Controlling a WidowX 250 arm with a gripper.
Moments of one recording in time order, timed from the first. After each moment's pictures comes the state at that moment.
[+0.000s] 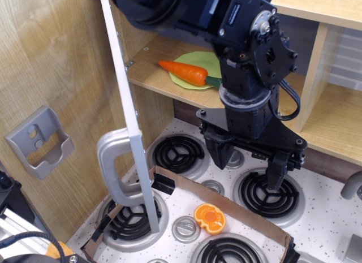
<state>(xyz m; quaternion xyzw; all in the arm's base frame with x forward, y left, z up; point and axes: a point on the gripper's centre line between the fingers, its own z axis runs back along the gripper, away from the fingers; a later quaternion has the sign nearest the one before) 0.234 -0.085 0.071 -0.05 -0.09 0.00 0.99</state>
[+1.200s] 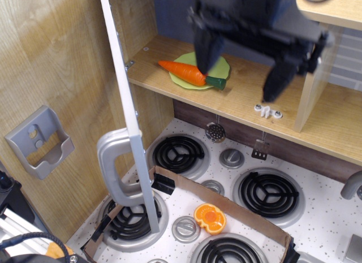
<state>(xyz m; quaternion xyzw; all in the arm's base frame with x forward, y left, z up) 0.224 -0.072 0.191 0.08 -0.08 0.00 0.99</state>
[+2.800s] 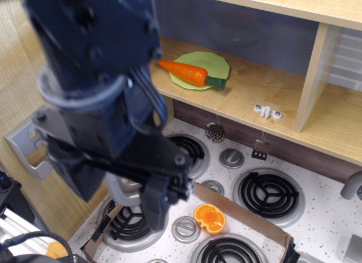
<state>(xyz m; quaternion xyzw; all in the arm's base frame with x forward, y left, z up) 0.109 -0.045 0.150 -0.01 -0.07 0.07 0.99</state>
